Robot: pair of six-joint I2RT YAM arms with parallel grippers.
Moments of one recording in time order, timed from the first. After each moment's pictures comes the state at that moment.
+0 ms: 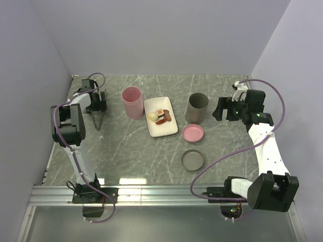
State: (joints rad) left arm 0.12 2.04 1.43 -0.40 -0.10 -0.10; right arm -0.12 1.17 1.03 -0.58 -0.40 -0.05
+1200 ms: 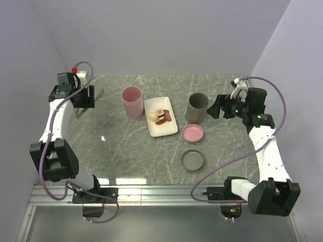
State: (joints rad) left arm 0.18 1.53 1.35 -0.65 0.10 0.15; right arm -0.09 1.12 1.04 -0.53 -0.59 0.01
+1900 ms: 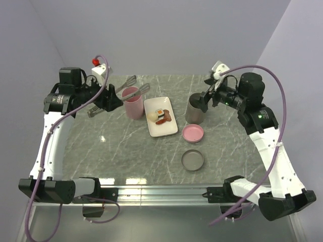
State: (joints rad) left arm -0.05 1.26 1.54 -0.90 0.67 0.24; right arm 0.24 1.10 1.37 -0.50 -0.58 -0.31
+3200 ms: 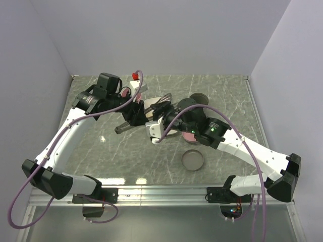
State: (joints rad) left arm -0.44 1.34 1.50 -0.92 0.73 0.19; right arm 0.95 1.25 1.22 -0.28 -0.20 -1.20
